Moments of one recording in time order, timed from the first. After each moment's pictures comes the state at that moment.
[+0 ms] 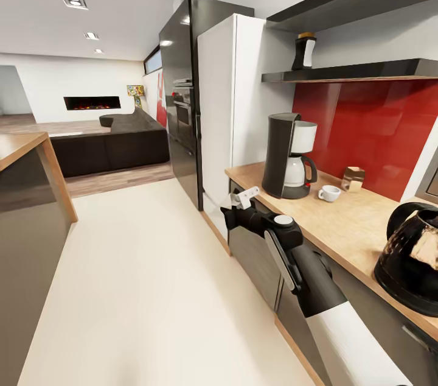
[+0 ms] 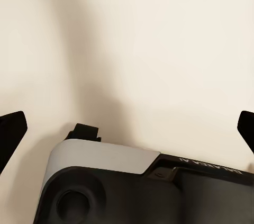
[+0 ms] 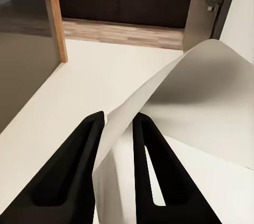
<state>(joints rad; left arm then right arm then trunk) 0.03 -0.03 0.05 -0.42 0.21 -0.08 -0.01 -0.72 0.09 0.28 -1.30 0.01 0.59 0.37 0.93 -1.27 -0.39</state>
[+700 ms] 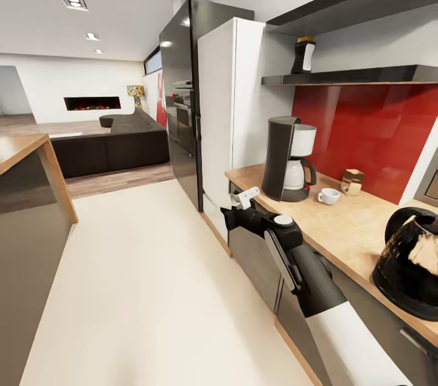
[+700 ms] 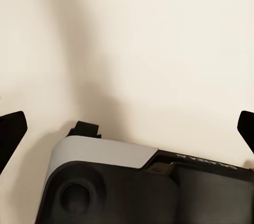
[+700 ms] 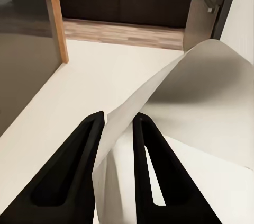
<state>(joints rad) 0.03 -0.03 0.04 -0.42 0.21 -0.08 -0.01 -0.72 0.09 0.28 -1.29 0.01 0.59 0.37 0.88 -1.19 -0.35</state>
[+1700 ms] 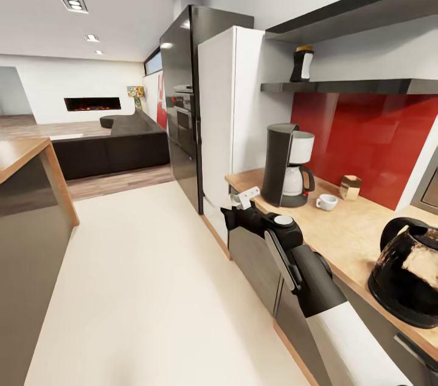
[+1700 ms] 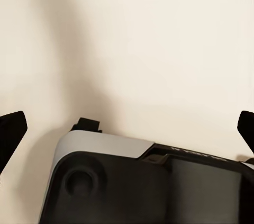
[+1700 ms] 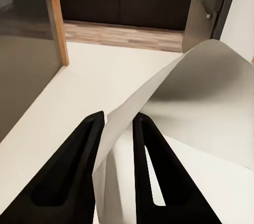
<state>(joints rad) 0.03 -0.03 0.05 -0.42 0.21 -0.08 -0.01 -0.72 0.09 0.28 -1.29 0.01 0.59 0.37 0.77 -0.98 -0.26</state>
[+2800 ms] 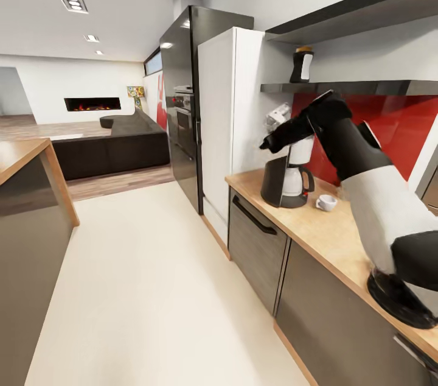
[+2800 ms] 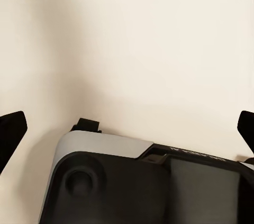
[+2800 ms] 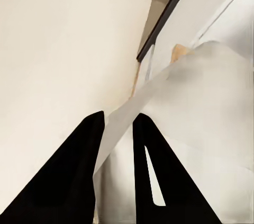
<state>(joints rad) 0.03 -0.03 0.04 -0.42 0.21 -0.08 -0.01 -1.44 -0.11 0.31 -0.99 0.56 0.98 1.12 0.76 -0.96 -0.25</state>
